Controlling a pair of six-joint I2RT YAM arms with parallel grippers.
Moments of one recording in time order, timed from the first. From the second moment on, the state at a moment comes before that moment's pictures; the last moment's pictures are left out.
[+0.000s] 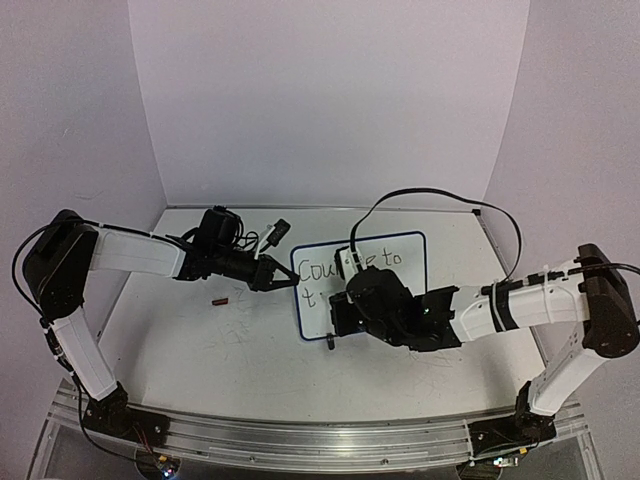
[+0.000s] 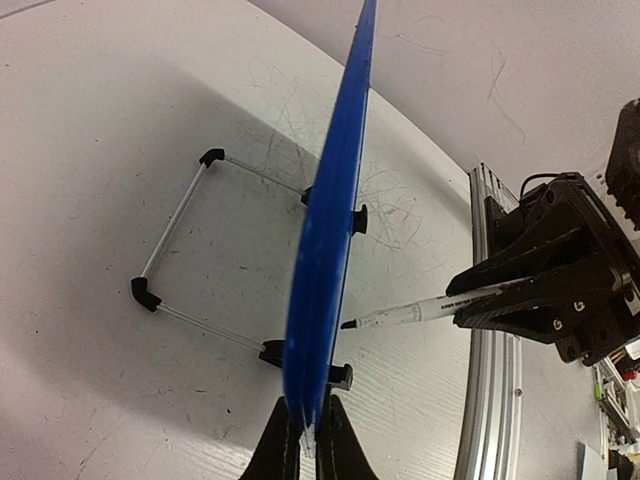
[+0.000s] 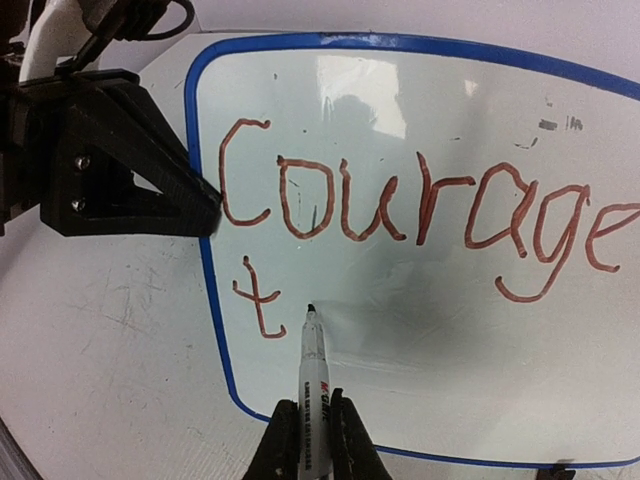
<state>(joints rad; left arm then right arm) -0.61 1.74 1.00 0.14 0.79 -0.13 1.15 1.62 0.96 0.05 0.49 0.48</state>
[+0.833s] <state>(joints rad) -0.62 1.74 1.01 0.13 0.79 -0.13 1.15 1.65 0.99 0.06 0.50 0.46</state>
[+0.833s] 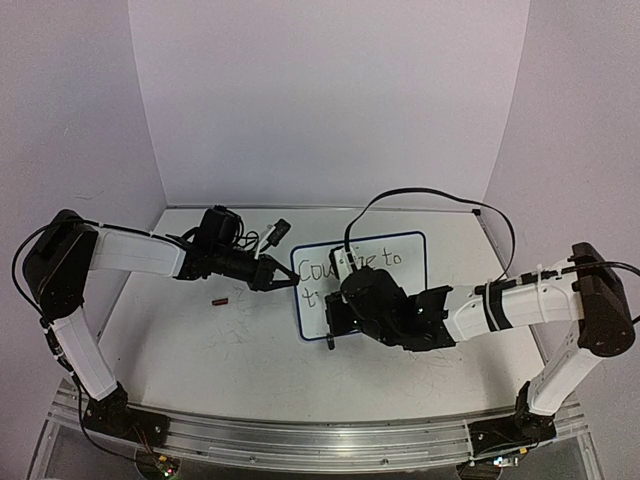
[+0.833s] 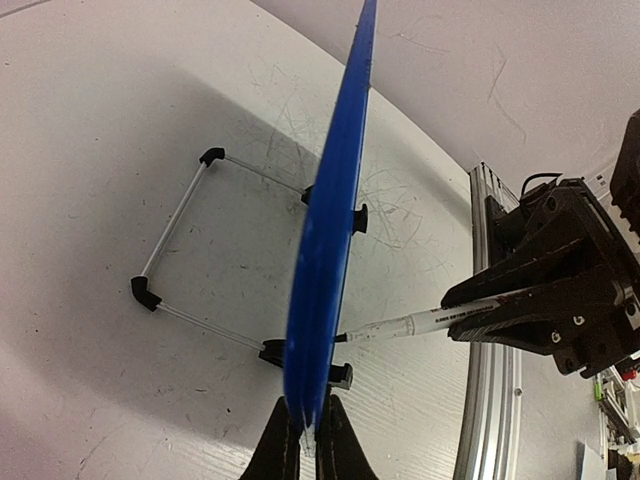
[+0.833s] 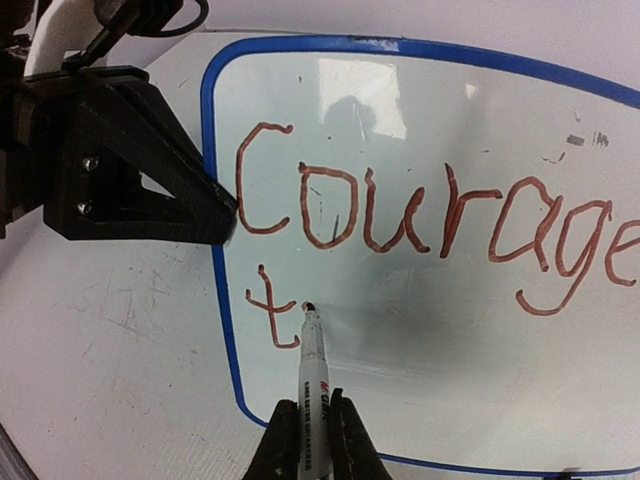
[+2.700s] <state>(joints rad) -0.62 1.74 1.01 0.13 0.79 -0.12 1.15 1.65 0.98 0.02 0.49 0.51</state>
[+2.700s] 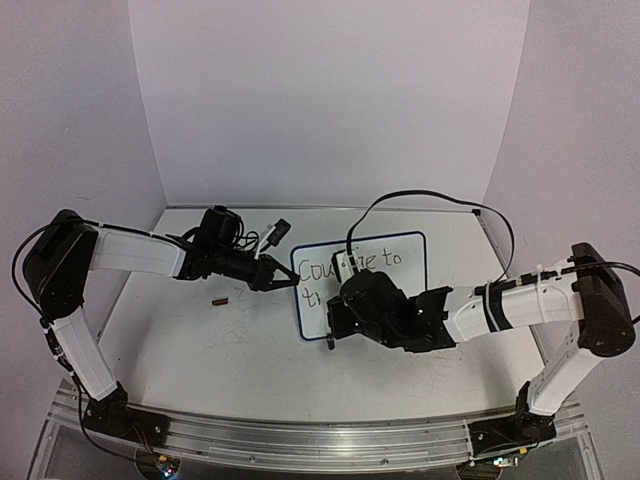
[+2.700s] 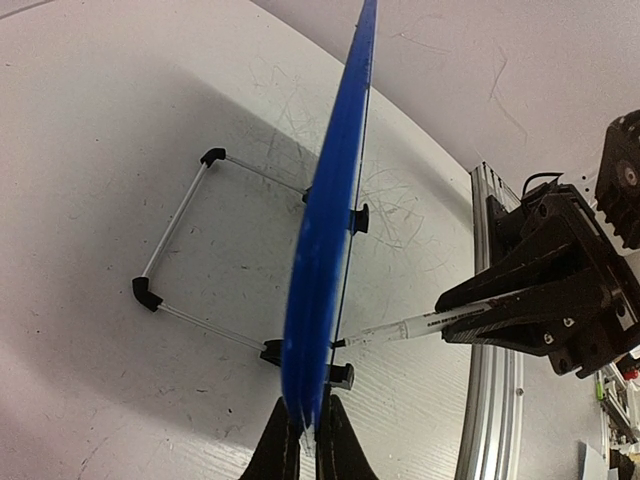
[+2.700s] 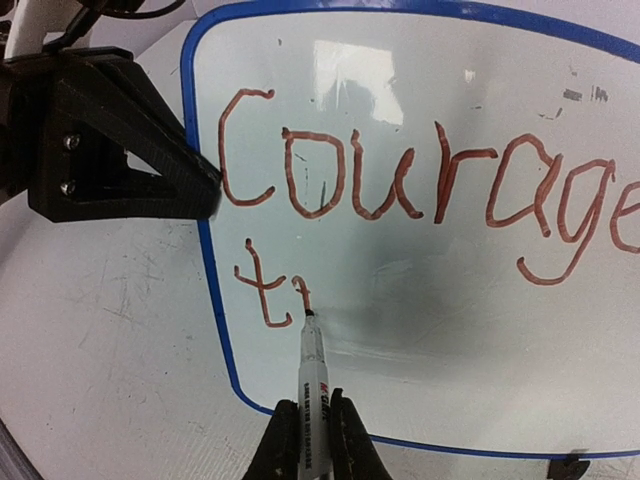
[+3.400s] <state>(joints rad) -0.62 1.74 1.01 0.13 0.78 -0.12 1.15 1.65 0.98 0.03 0.51 0.53</state>
